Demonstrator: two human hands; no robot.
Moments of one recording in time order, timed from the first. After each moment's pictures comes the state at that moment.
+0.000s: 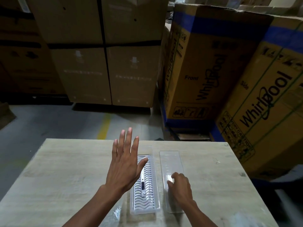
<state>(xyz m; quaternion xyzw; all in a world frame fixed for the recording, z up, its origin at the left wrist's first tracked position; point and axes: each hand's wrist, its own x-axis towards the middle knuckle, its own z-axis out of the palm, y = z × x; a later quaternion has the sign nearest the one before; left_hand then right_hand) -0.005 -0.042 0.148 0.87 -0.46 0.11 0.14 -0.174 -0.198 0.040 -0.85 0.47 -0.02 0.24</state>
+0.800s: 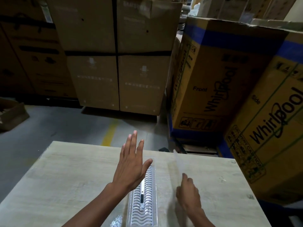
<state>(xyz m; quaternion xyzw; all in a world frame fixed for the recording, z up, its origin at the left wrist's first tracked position) 0.005 -0.074 0.157 0.87 -0.44 0.03 0.22 -0.164 -0.233 0.068 -0.86 0.48 -0.01 0.19</state>
